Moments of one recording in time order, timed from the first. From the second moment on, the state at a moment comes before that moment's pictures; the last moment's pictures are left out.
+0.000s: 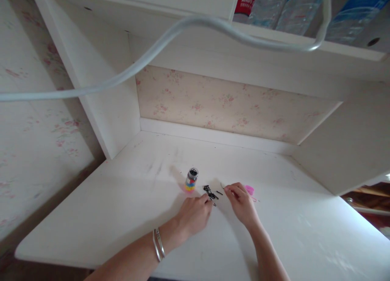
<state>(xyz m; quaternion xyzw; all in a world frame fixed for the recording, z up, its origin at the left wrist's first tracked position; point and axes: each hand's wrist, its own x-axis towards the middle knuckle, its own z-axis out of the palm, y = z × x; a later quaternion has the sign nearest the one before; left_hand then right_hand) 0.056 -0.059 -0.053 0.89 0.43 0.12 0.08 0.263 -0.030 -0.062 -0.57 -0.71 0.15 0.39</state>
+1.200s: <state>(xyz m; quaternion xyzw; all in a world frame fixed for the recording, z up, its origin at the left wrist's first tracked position) 0.053 -0.057 -0.056 0.89 0.44 0.13 0.08 0.167 0.011 0.056 -0.42 -0.85 0.13 0.29</state>
